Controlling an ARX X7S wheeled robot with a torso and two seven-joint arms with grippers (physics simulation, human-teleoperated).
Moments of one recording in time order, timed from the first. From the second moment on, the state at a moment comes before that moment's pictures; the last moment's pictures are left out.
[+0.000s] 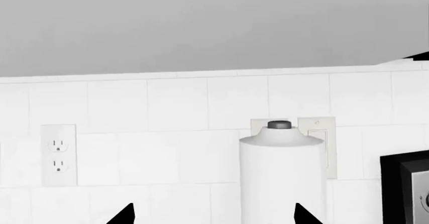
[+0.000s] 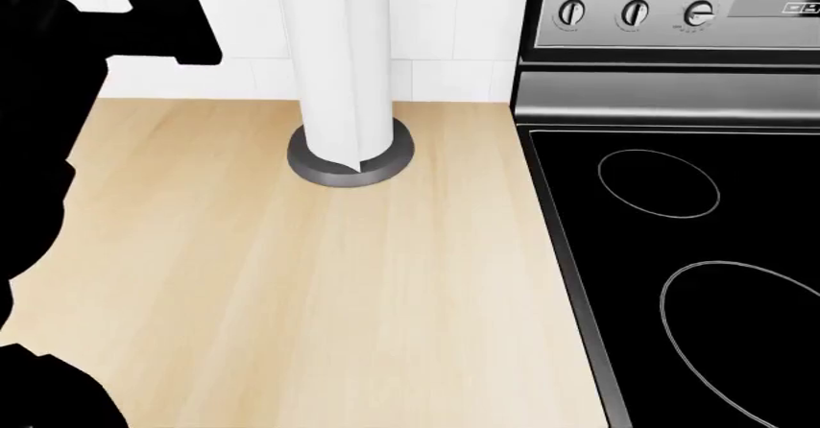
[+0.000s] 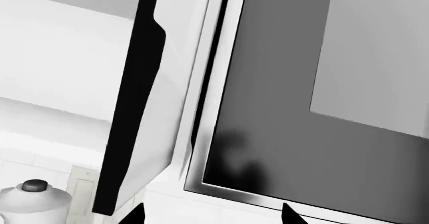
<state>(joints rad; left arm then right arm) -1.06 -0.31 -0.14 0.63 -0.54 -1.34 -0.20 2.00 0.71 -0.35 -0.17 1.65 1.39 0.96</state>
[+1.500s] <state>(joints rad) -1.06 -0.32 -0.13 0.62 -0.57 -1.32 -0.23 2.19 0.58 -0.46 0.01 1.50 1.57 0.85</state>
